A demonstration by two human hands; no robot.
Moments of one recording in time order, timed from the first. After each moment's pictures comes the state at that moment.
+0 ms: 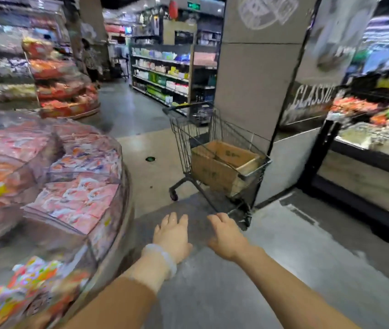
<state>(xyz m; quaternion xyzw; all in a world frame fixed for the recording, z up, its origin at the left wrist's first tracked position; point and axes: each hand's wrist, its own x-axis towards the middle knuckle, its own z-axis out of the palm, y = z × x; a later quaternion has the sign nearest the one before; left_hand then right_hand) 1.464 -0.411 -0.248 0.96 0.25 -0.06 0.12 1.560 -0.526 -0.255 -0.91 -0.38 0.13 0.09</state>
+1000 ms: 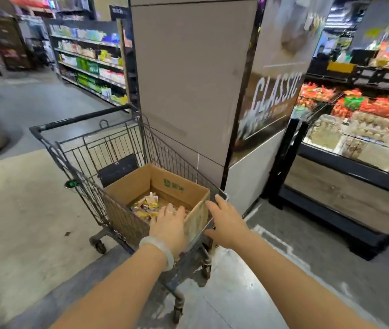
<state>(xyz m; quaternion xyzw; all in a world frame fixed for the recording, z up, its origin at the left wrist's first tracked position) 2.119 -0.353 -0.282 0.98 0.14 -0.05 0.11 2.186 -0.491 -0.268 -0.95 -0.29 0.09 0.09</state>
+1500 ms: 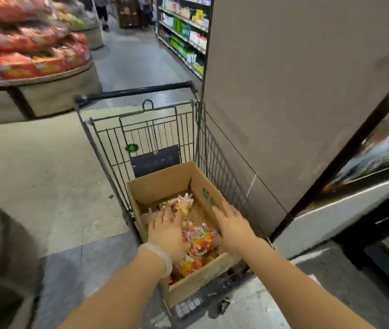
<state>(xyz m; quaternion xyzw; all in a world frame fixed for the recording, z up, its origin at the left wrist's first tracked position) 2.311 -0.253 -0.354 0.90 0.38 -0.10 0.17 2.446 -0.359 -0.337 -0.86 -0.46 0.20 -0.01</state>
